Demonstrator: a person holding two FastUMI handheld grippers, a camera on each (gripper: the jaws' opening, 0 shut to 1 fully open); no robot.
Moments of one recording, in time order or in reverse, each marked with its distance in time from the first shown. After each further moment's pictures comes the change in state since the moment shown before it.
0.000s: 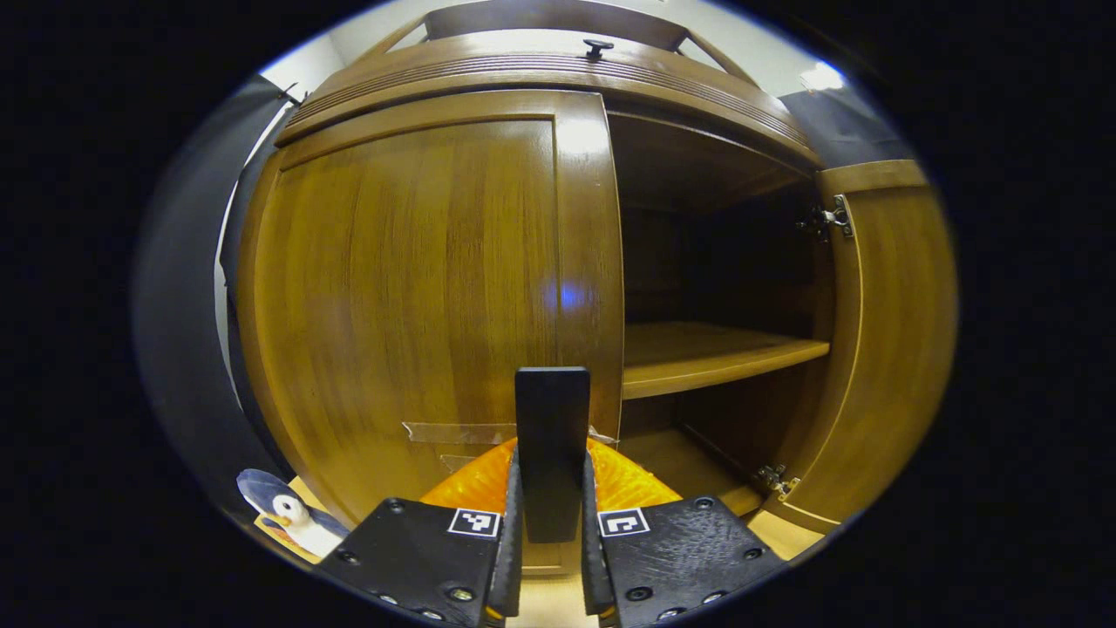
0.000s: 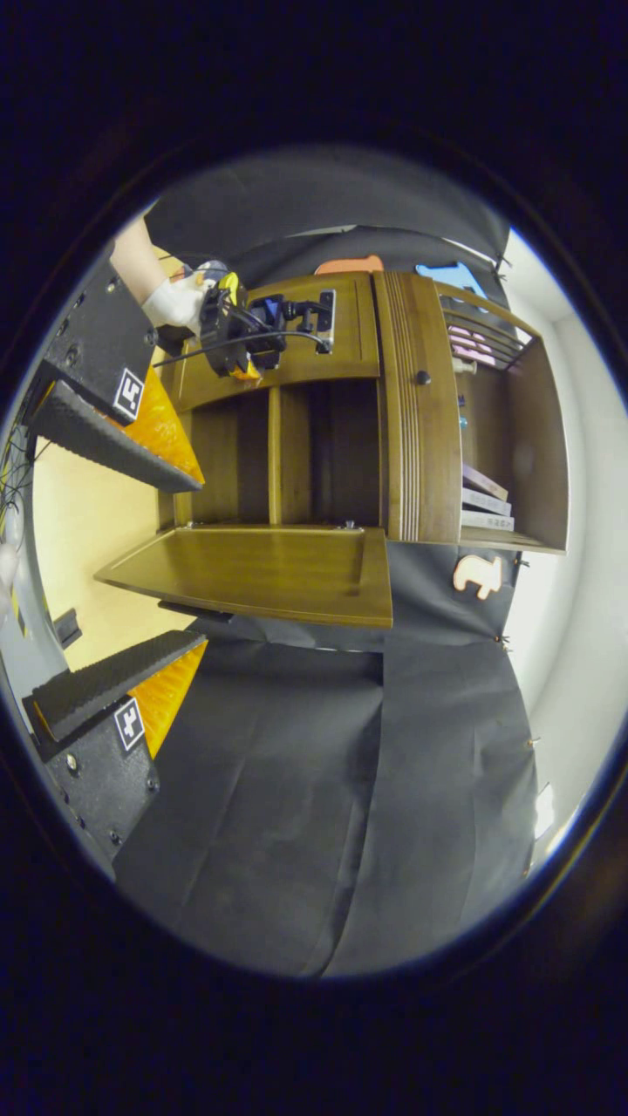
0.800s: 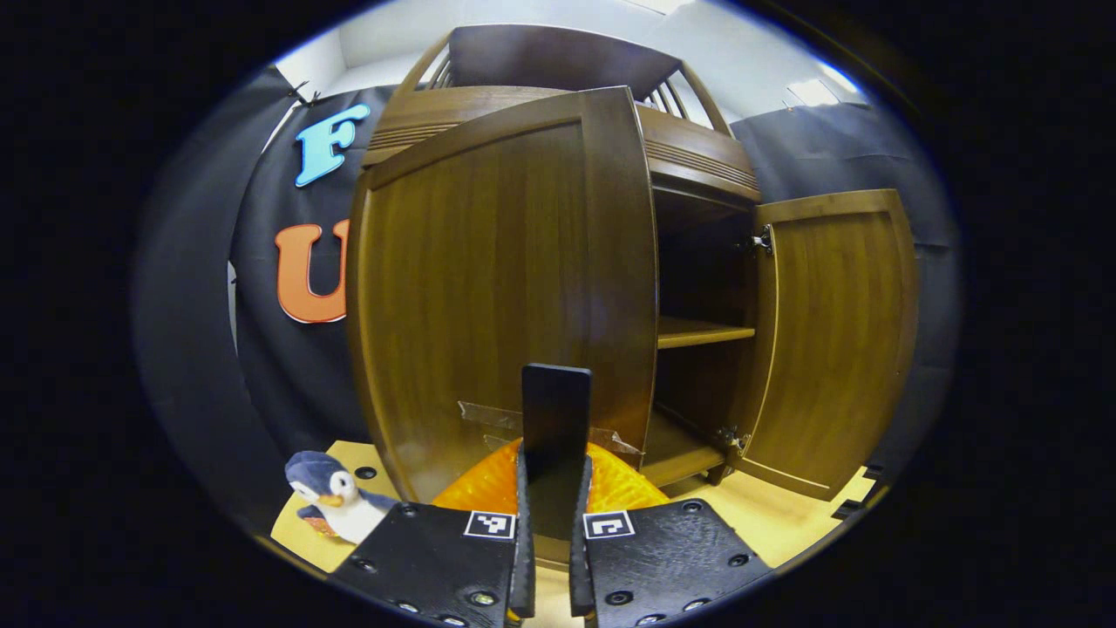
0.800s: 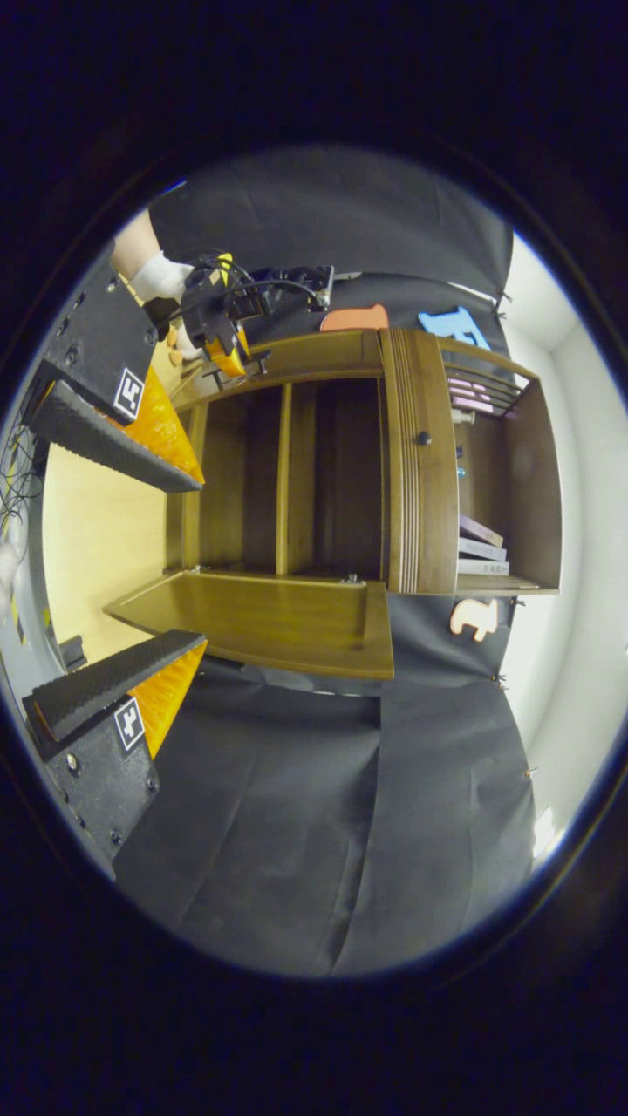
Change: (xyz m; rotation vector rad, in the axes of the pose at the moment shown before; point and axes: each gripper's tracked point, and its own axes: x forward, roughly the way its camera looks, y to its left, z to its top) left arm -0.137 0.046 -0.013 -0.013 -0.004 -0.083; right arm -0.033 0.039 -0.014 -0.033 -0.009 0.174
